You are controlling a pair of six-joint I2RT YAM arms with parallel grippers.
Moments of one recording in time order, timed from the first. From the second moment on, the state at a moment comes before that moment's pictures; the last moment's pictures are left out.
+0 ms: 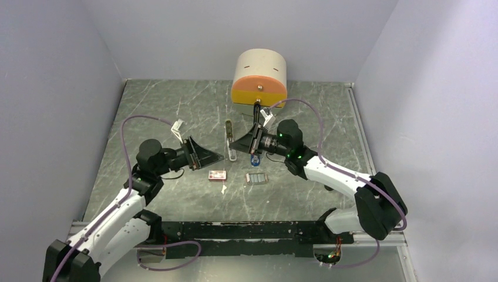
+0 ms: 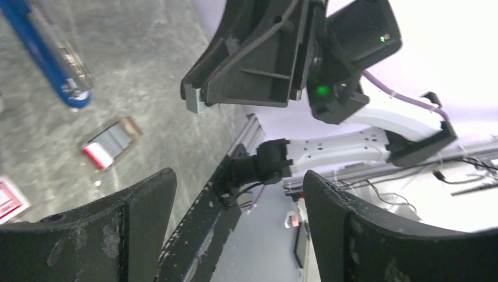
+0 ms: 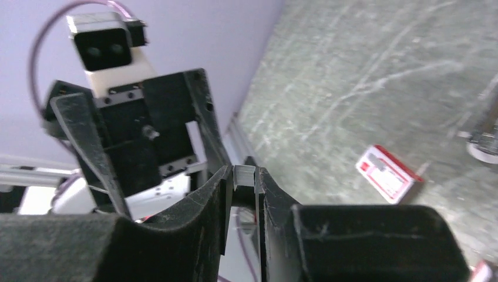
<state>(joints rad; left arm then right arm) -0.40 0.77 0.43 0.26 0.70 -1.01 0.67 1.33 0.72 0.44 -0.51 0.96</state>
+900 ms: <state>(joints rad) -0.47 0.79 0.59 -0.21 0.20 -0.84 0.72 1.30 0.79 -0.05 -0.28 0.69</state>
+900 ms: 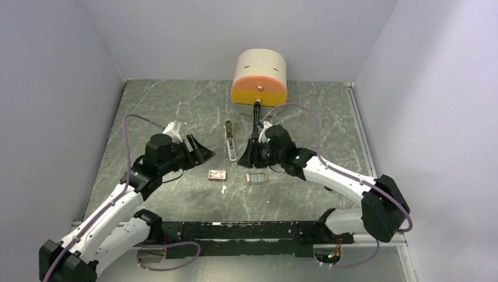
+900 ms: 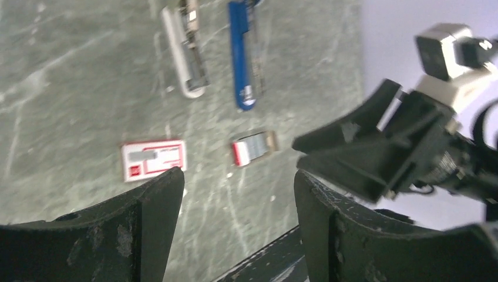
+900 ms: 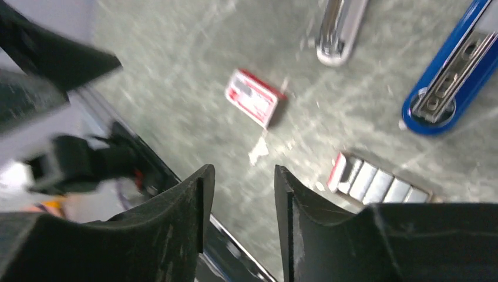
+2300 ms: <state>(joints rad) -0.47 0.81 0.66 -0.48 -0.09 -0.74 1.40 1.67 0.93 -0.33 -0.06 0.18</state>
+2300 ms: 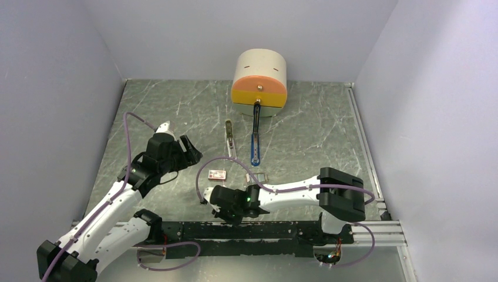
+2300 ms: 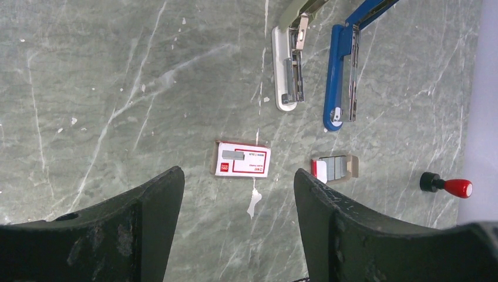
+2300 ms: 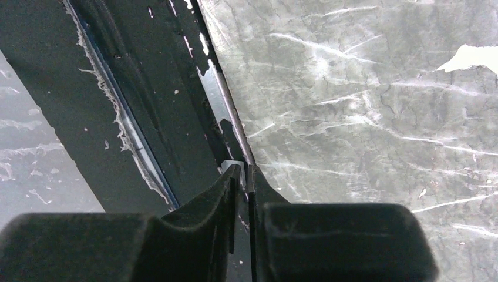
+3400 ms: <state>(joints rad) -0.47 0.81 0.65 -0.48 -0.09 -0.74 1.34 1.59 0.88 -0.25 -0.14 0.24</state>
